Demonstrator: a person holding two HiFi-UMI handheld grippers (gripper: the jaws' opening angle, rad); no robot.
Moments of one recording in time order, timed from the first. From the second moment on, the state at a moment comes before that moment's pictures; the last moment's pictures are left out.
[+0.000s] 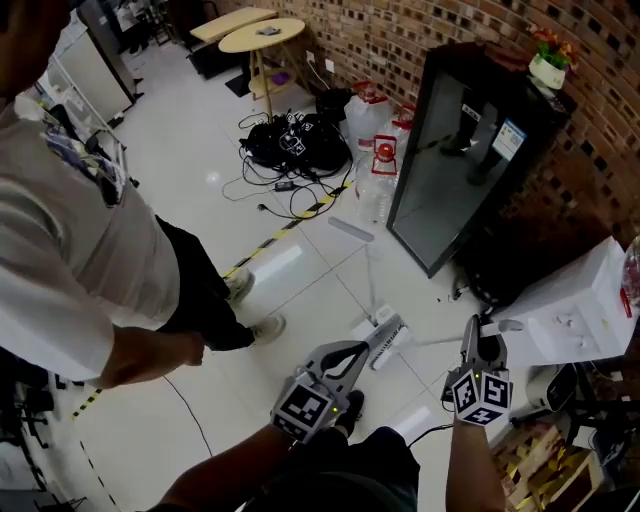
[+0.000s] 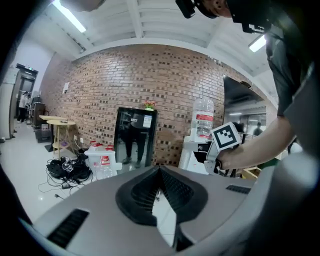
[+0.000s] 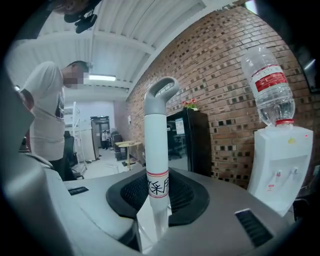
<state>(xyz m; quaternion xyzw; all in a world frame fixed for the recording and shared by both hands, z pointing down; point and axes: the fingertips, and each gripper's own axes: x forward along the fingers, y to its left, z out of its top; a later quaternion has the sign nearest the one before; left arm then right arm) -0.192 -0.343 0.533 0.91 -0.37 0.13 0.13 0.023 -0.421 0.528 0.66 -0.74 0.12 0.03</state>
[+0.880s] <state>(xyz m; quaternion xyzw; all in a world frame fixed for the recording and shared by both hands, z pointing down) -0.043 -0.288 0.421 0.96 -0.25 0.08 0.09 0.147 -0.239 0.336 0.71 -0.70 0.01 -0.01</state>
